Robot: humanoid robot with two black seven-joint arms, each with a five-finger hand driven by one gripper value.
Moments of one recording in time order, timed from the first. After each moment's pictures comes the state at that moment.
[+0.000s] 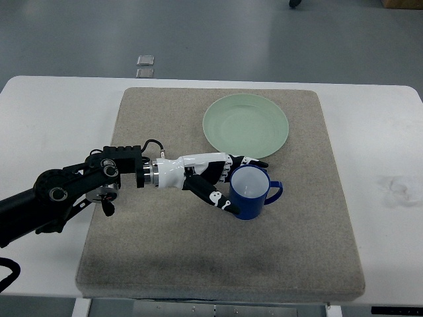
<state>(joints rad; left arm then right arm) -0.78 0.26 -0.41 -0.99 0.82 -0.61 -0.33 0.02 0.00 0.03 0.10 -0.02 0.06 0.21</state>
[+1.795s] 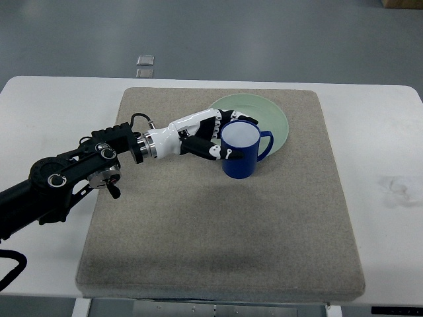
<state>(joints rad) -0.79 0.27 -0.55 -0.98 0.79 -0.35 -0.35 0.02 0.00 0.03 0.10 -0.02 0.06 0.21</state>
